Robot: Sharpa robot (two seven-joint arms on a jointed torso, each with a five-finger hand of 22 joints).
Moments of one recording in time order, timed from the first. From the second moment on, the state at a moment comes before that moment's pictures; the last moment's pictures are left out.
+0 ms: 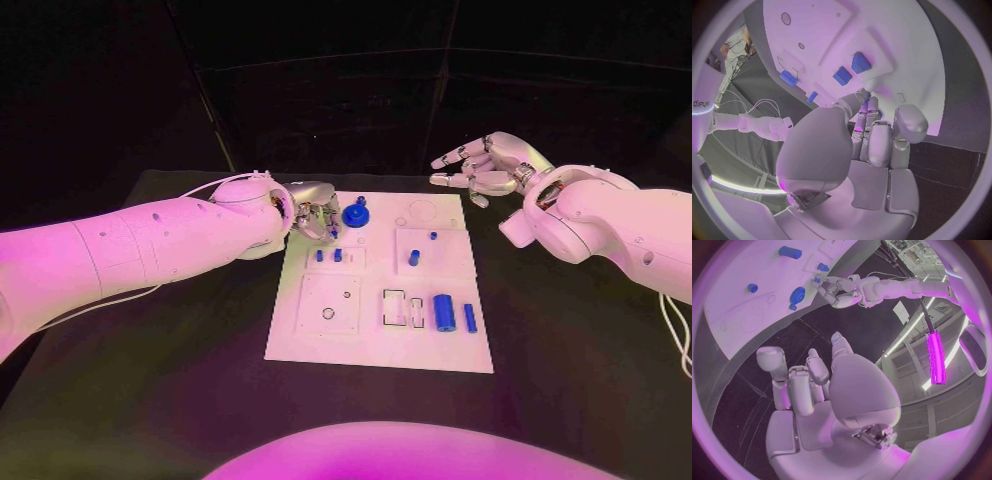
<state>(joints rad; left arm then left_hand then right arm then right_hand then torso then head) 1.24 -0.68 -0.11 1.27 -1.35 -0.10 -0.11 1.43 -0.11 0.48 0.01 0.05 1.10 0.14 0.16 0.10 1.16 0.07 0.23 0.07 1.47 -0.01 1.35 1.08 0.12 1.40 0.08 1.09 1.13 1.30 -0.76 -0.09 1.35 -0.76 -0.29 0.18 1.35 0.02 -0.15 0.16 0.29 0.88 0.17 0.09 0.07 1.28 0.09 1.25 1.22 1.47 0.02 1.49 1.31 0.12 1.21 0.12 1.22 0.87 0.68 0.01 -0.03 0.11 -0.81</state>
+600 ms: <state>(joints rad) 1.24 -0.67 -0.11 1.26 -1.35 -0.08 -0.14 1.41 -0.13 0.49 0.01 0.05 1.05 0.15 0.11 0.08 1.17 0.07 0.20 0.07 1.47 -0.01 1.35 1.08 0.12 1.40 0.09 1.11 1.15 1.30 -0.76 -0.09 1.35 -0.76 -0.29 0.18 1.34 0.02 -0.15 0.16 0.29 0.88 0.17 0.09 0.07 1.28 0.09 1.25 1.22 1.47 0.02 1.49 1.31 0.12 1.21 0.12 1.22 0.87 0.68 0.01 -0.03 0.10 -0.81</state>
